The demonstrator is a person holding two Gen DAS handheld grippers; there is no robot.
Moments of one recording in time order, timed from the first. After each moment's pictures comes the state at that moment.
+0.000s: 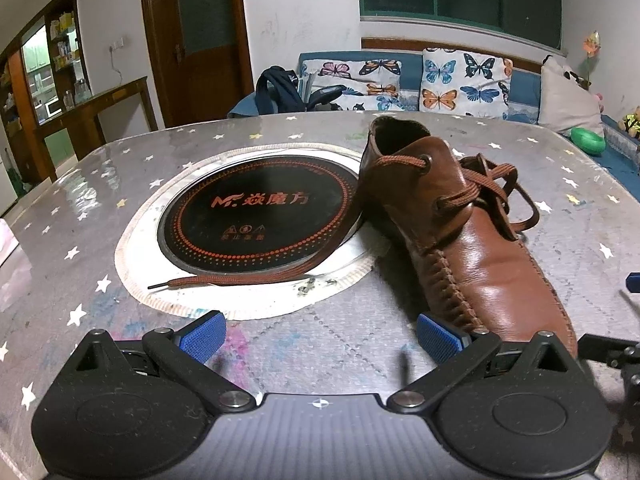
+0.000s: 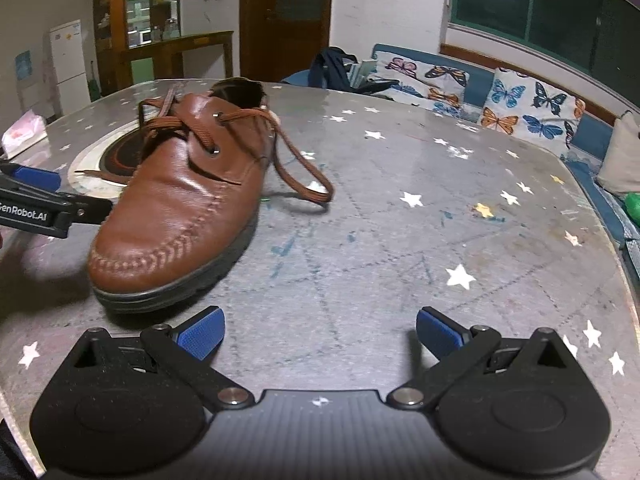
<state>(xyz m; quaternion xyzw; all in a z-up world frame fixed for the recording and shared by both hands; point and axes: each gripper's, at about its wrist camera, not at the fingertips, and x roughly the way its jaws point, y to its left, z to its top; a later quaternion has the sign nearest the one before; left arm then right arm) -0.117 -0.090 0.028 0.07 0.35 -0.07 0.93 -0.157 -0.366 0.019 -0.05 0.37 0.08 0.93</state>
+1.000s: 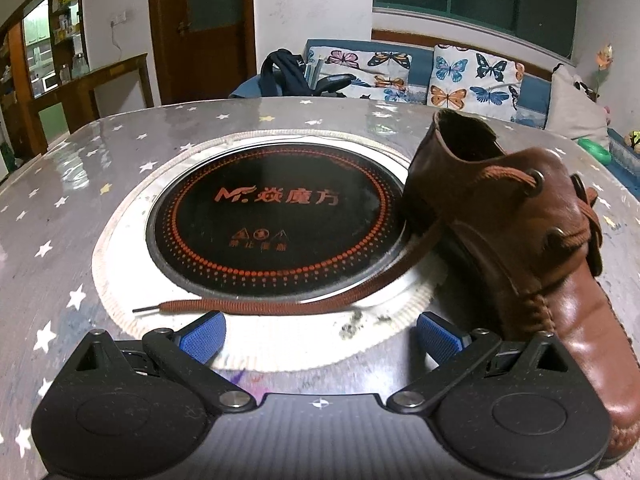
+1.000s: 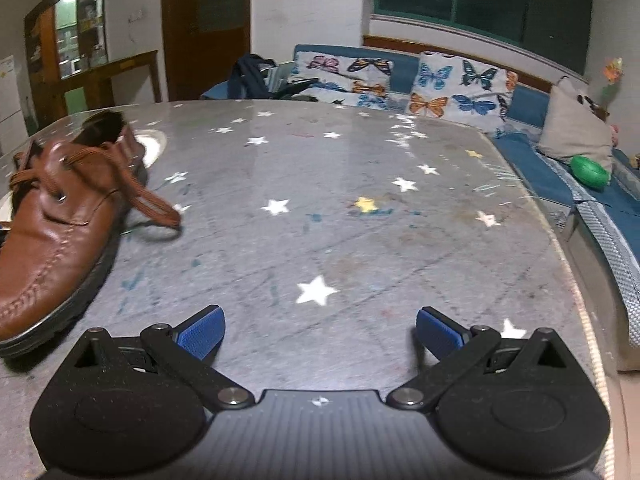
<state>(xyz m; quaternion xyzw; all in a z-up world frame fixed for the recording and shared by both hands) -0.056 -0.060 0.008 0.03 0.36 -0.08 0.93 -0.128 -0.441 0.015 -0.01 0.36 -0.02 0.93</state>
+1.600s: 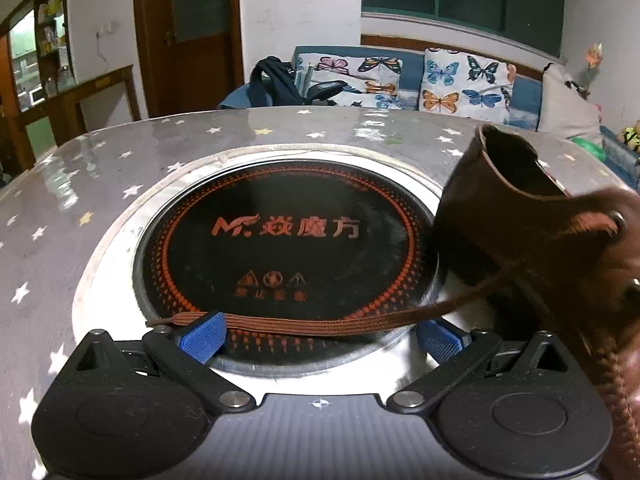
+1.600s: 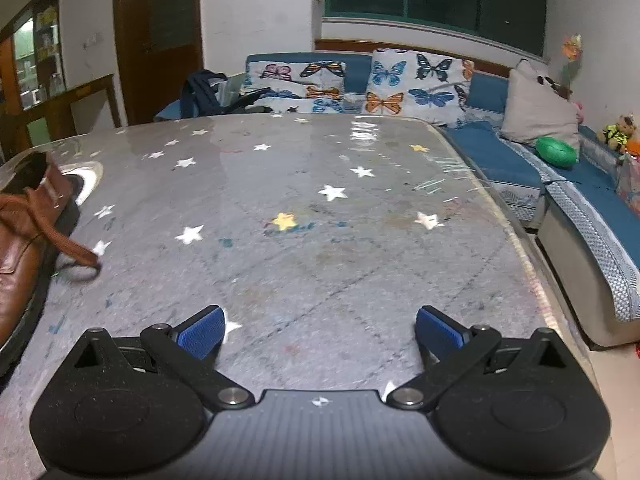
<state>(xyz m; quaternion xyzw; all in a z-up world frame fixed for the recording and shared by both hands) -0.008 -0.049 0.000 0.05 0.35 -0.11 0.93 -0.106 -0.488 0.006 0.03 0.35 -0.08 0.93</state>
